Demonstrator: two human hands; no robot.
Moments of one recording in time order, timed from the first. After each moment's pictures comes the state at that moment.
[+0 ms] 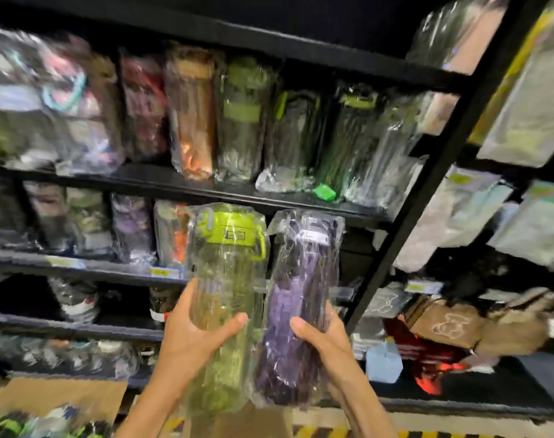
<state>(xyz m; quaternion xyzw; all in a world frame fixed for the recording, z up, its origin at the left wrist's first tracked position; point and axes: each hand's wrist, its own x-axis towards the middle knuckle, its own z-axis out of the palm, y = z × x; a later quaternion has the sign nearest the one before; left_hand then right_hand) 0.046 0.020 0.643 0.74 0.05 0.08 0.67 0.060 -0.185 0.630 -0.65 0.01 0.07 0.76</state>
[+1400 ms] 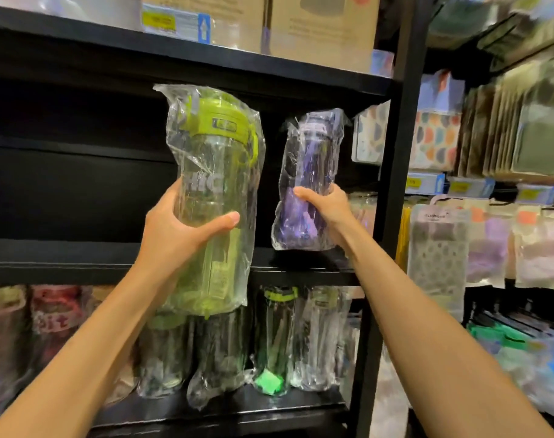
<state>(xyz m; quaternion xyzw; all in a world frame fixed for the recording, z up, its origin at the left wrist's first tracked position) 0.242 -0.032 1.016 0.72 -0.19 0.32 0.58 0.332 -0.285 1.059 -0.70 -0.12 -0.27 0.65</state>
